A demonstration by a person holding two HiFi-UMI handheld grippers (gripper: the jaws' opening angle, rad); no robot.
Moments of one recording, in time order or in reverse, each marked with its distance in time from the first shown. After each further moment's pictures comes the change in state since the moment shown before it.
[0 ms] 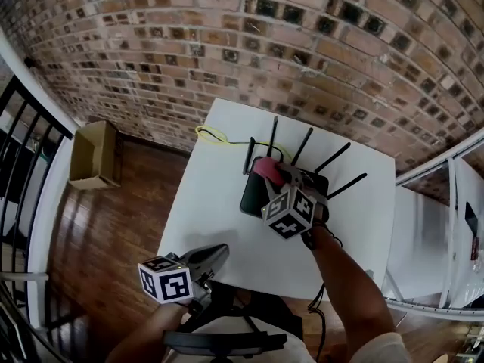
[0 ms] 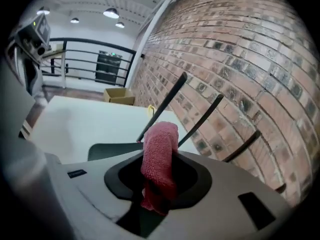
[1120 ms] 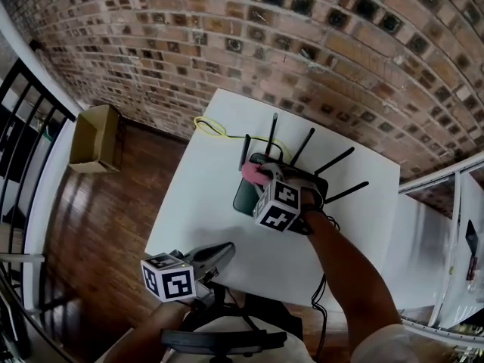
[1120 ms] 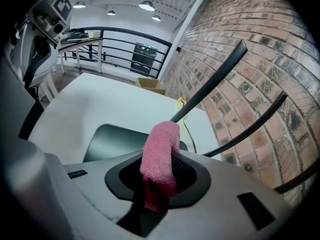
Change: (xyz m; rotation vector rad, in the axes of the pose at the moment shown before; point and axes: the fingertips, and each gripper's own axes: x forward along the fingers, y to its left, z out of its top) left arm 0.046 -0.006 -0.010 -0.081 -0.015 -0.006; right arm 0.047 0.037 -0.015 -0.291 0.032 0.286
